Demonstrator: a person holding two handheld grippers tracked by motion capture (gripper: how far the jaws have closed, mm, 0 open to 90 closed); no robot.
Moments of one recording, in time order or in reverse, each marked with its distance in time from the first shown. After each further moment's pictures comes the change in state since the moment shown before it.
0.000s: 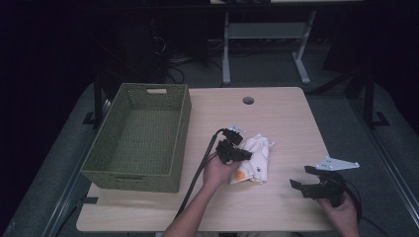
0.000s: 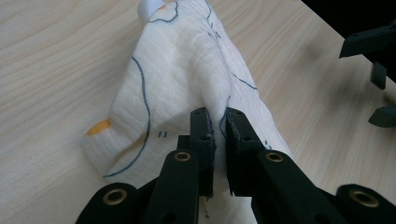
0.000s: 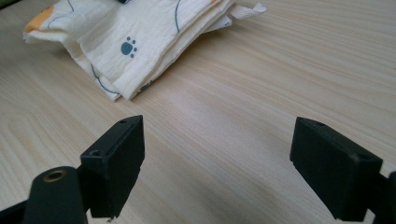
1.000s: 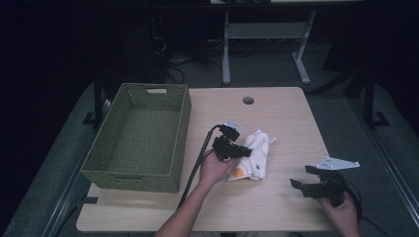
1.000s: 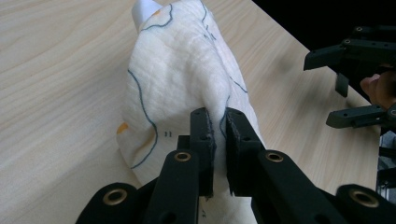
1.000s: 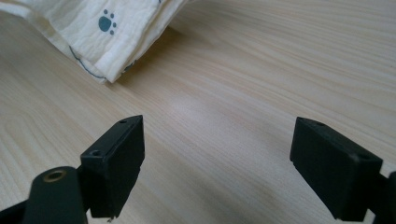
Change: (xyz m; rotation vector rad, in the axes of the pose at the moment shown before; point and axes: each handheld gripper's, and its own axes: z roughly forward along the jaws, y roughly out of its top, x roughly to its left) left arm -0.002 0.007 -0.023 -0.044 -0.055 0.002; right arm -0.002 0.000 0.000 0.001 -0.005 0.004
